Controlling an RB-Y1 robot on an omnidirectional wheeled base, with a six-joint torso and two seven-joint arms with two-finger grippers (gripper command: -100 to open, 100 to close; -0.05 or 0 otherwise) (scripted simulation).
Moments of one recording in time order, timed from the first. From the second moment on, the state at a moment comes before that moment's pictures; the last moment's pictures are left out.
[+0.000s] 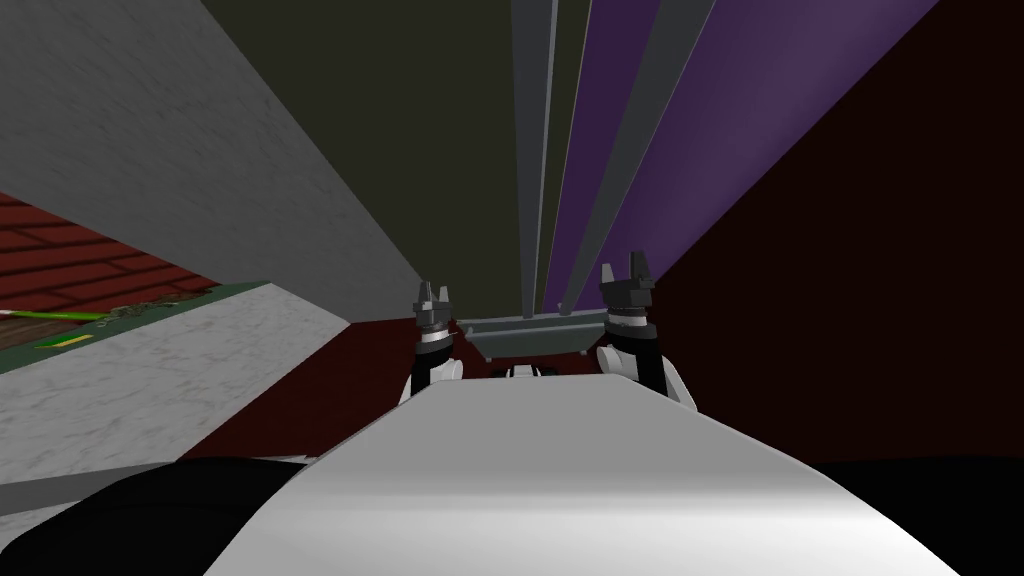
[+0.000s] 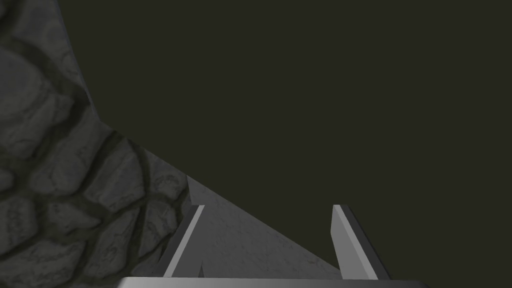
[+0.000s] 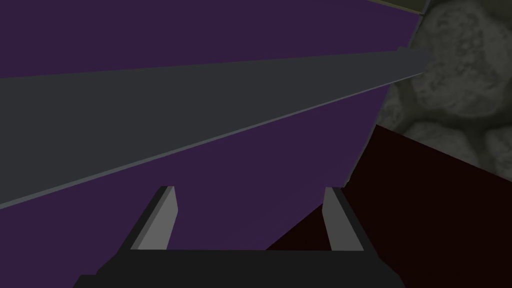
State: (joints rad) left arm 0.51 0.02 -0.05 -2.25 -0.01 -0.50 0.11; right arm 0.46 -0.04 -0.07 -2.30 0.10 -0.52 -0.16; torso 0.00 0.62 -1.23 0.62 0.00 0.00
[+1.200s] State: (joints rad) left arm 0.51 0.02 -0.05 -2.25 -0.01 -0.50 0.11; right arm 0.38 -0.19 -0.06 -2.16 0.20 -0.49 0.08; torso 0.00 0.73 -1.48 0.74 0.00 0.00
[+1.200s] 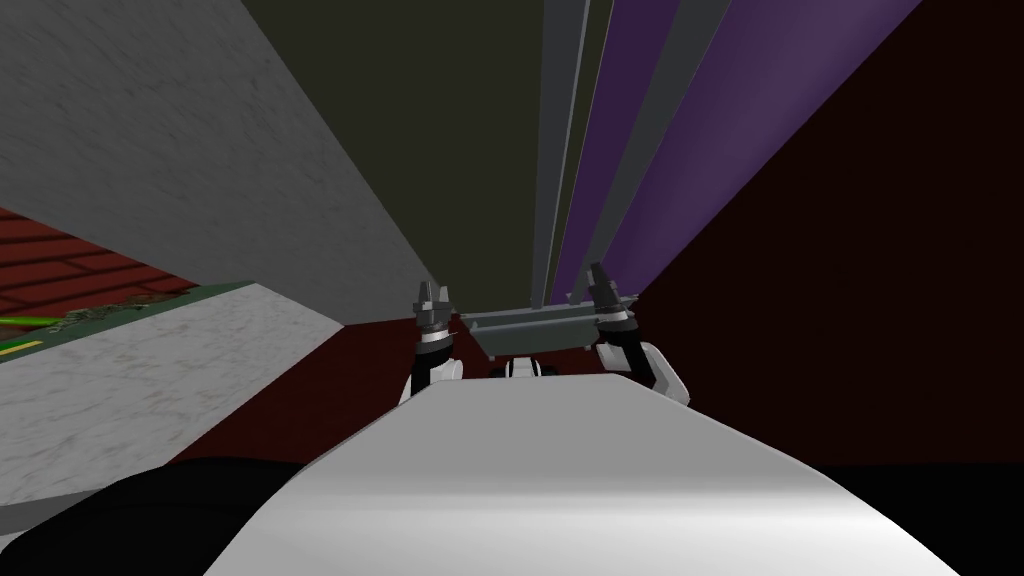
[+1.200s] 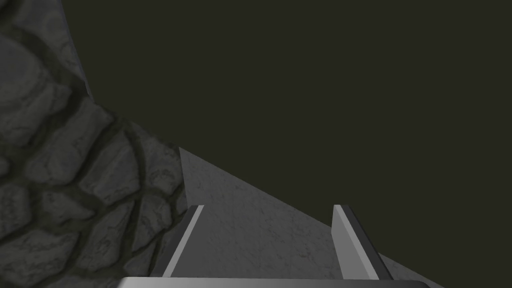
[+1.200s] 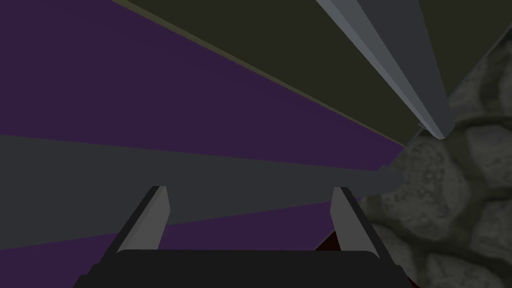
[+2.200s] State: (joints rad) left arm 0.51 0.02 -0.05 -2.25 -0.01 -0.50 0.11; right arm 0.31 -0.25 -0.04 -2.03 0.31 -0.46 0.33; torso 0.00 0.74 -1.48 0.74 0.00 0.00
